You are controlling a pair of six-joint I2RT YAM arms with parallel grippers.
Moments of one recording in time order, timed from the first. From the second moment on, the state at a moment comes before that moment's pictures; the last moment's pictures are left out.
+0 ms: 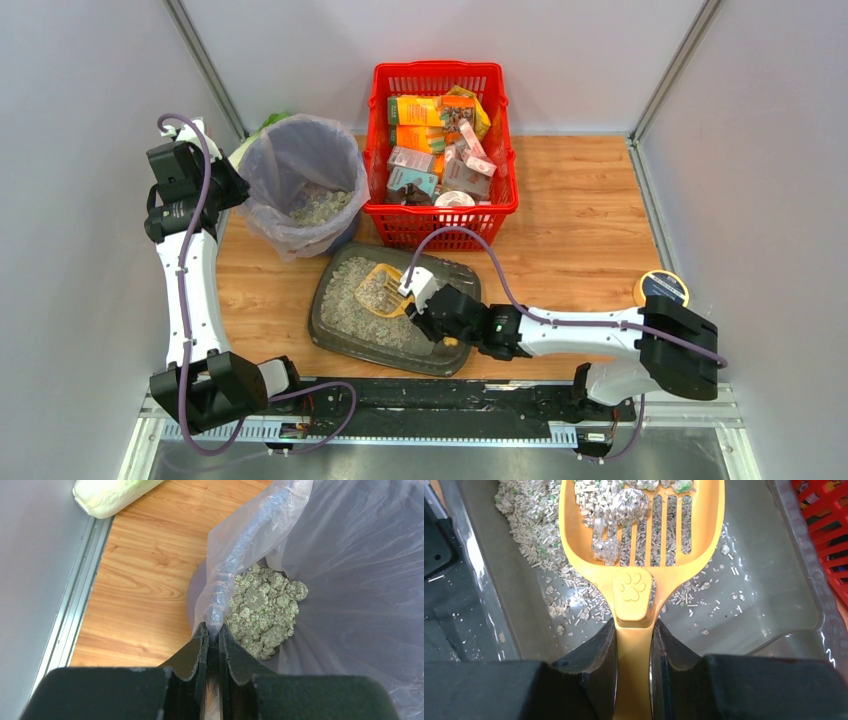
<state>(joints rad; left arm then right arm) 0.34 1.20 1.32 -0.64 0.27 -0.13 1.24 1.37 0.72 0.07 0.22 0.14</state>
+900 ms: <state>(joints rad) 0.34 1.20 1.32 -0.64 0.27 -0.12 1.39 1.34 0.74 0.02 0.41 0.22</state>
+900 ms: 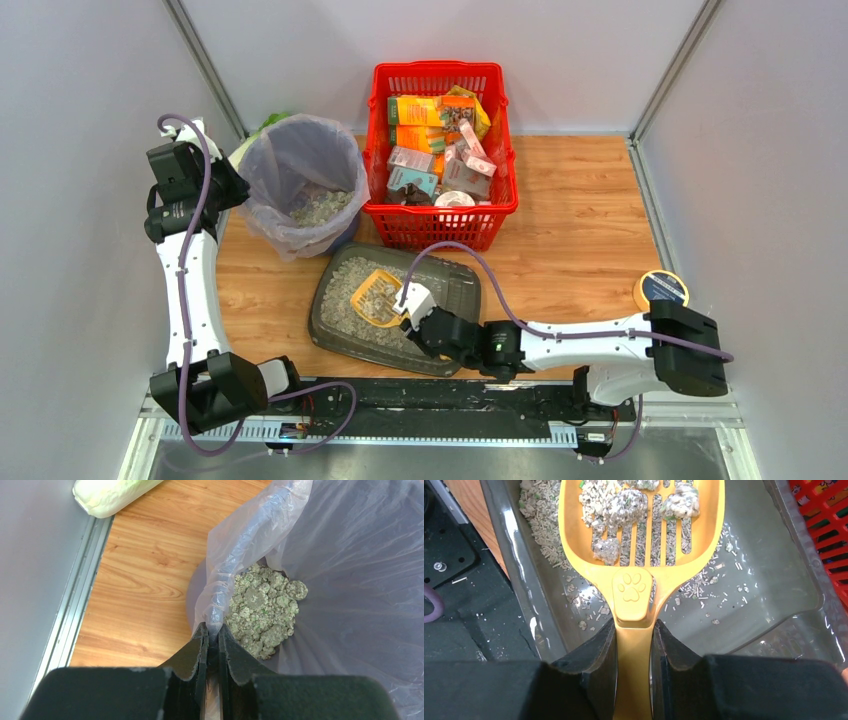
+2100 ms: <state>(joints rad) 0.34 1.19 1.30 -0.64 0.28 -0.12 1.32 1.33 0.75 -0.10 0.38 0.12</state>
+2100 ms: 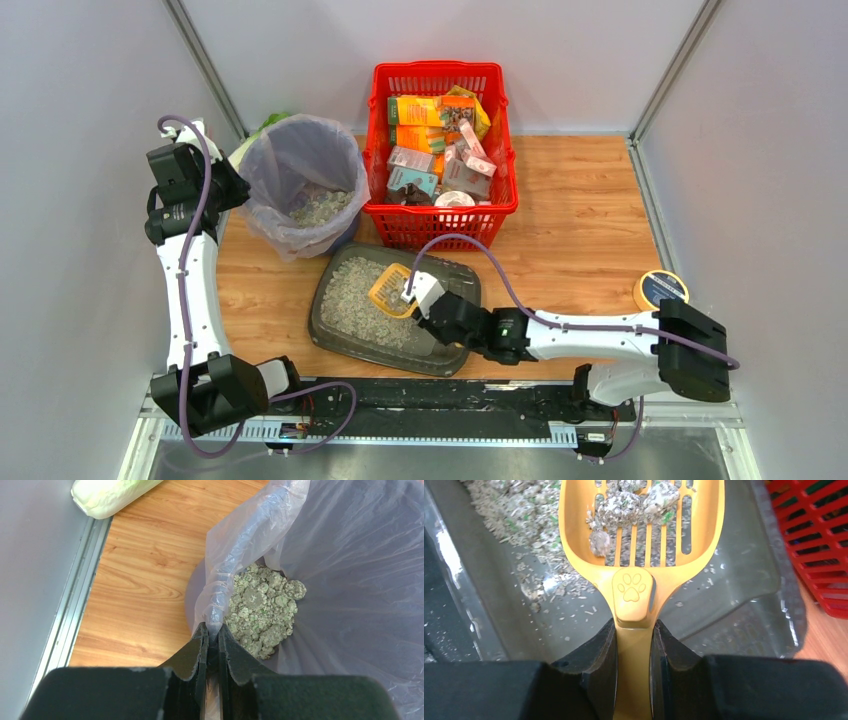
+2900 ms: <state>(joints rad) 0.34 1.19 1.30 -0.64 0.28 -0.12 1.31 1.35 0.83 -0.21 0.22 0.11</state>
